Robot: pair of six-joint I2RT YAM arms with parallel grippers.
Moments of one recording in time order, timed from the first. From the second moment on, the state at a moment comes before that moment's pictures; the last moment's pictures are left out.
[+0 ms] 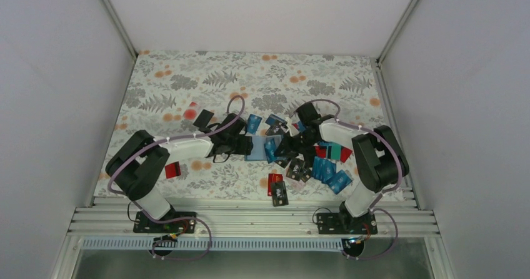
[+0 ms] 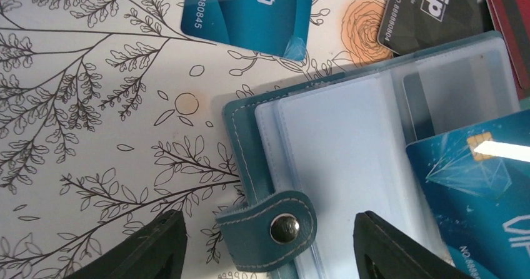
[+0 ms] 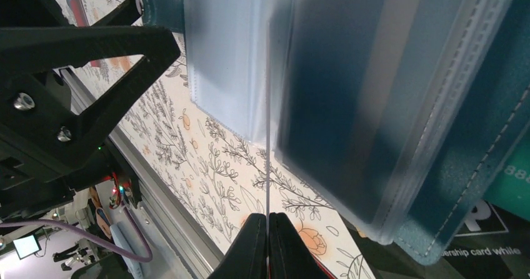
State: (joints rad) left arm -0.72 1.62 0.81 -0.19 0.03 -0.58; right arm 0.43 1.68 0.89 -0.53 -0.77 0.33
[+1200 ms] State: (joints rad) left arm -0.72 1.69 0.83 -0.17 0.02 -0.59; right arm 0.43 1.80 0.91 -0.39 -0.83 0.37
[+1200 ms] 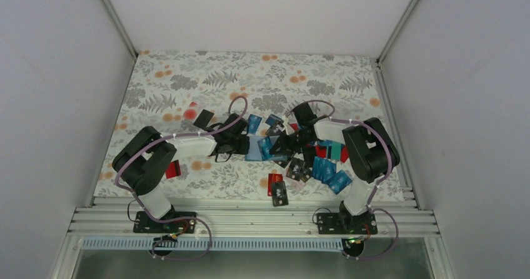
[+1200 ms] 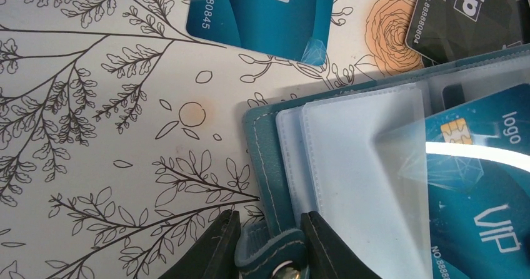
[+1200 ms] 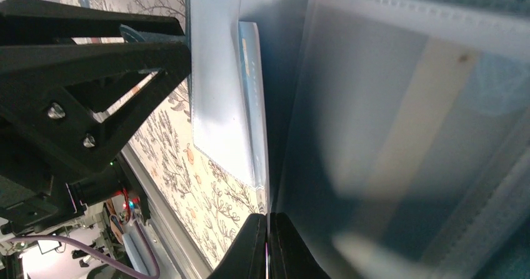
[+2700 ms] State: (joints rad) left arm -0.72 1.69 0.83 -0.17 0.02 -0.61; right arm 0.48 1.82 0.81 -0.12 -0.83 0.65
